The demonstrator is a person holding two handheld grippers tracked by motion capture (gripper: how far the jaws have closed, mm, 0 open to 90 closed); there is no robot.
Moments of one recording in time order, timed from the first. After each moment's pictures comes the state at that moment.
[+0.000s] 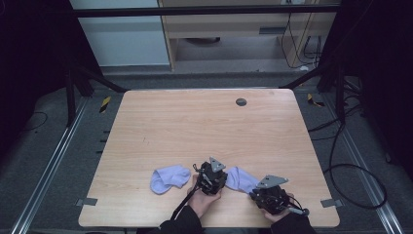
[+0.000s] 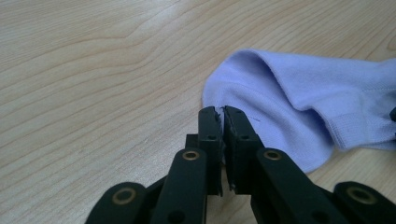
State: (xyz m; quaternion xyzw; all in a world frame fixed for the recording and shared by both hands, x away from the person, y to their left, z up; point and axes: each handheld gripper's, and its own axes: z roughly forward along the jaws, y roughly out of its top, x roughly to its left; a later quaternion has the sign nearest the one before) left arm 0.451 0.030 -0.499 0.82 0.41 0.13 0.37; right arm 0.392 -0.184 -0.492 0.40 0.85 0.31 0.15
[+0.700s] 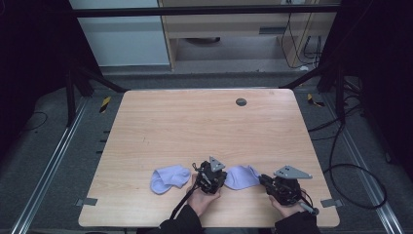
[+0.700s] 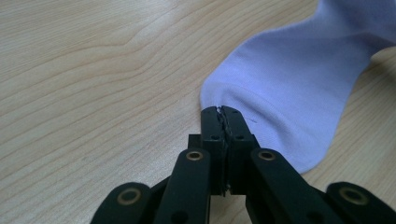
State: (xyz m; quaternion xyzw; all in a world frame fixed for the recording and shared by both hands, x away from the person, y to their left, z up) left arm 0.453 0.032 -0.498 0.83 0.40 0.13 0.38; right arm 0.399 -0.211 -0.466 0.48 0.75 0.41 0.19
